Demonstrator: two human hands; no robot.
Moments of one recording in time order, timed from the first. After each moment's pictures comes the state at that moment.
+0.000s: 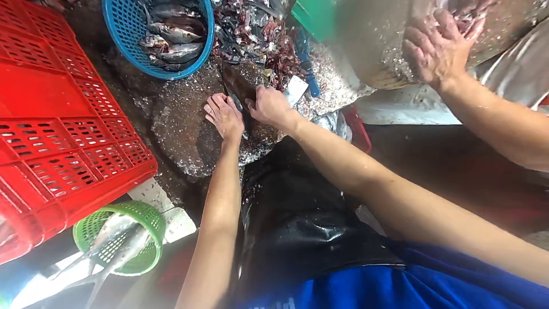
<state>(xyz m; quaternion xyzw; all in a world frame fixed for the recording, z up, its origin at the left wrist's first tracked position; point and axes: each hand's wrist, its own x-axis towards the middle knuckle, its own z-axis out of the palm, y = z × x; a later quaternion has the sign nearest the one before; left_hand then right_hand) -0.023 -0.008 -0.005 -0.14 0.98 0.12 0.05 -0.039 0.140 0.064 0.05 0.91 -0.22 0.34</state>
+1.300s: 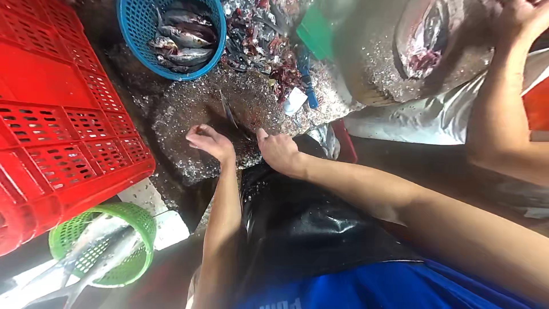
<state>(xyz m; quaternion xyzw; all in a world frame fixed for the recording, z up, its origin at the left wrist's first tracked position) 0.030 -0.049 0.009 -0.28 0.85 0.36 -0.27 0.055 0.110 0.137 -0.05 0.92 -0.08 0.39</state>
